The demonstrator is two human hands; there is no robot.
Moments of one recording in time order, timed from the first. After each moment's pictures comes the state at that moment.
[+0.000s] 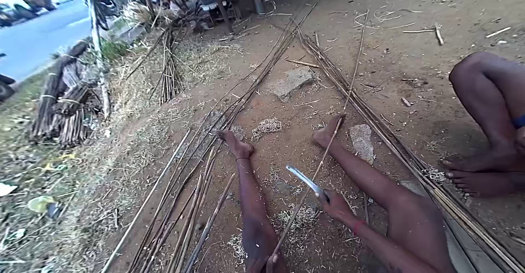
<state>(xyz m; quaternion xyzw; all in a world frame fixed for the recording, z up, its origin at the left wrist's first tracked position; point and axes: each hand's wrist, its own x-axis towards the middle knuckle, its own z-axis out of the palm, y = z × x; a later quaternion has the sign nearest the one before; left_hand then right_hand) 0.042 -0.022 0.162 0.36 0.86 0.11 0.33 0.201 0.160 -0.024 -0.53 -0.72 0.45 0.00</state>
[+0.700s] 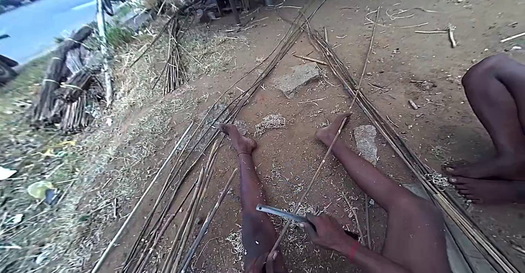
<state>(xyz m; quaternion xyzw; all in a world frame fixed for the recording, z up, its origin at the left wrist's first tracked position) 0.035 -0.031 0.145 0.37 0.86 0.10 0.33 0.176 0.109 -0.012 -0.43 -0.80 0.41 -0.04</state>
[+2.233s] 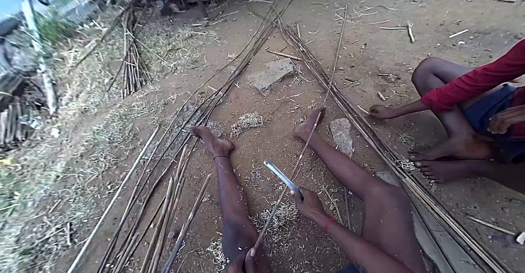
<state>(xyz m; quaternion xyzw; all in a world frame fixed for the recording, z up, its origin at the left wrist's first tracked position) -0.014 -0.074 0.033 0.44 0.84 0.15 0.28 0.173 0.128 -0.032 -0.51 -0.74 0.44 -0.01</state>
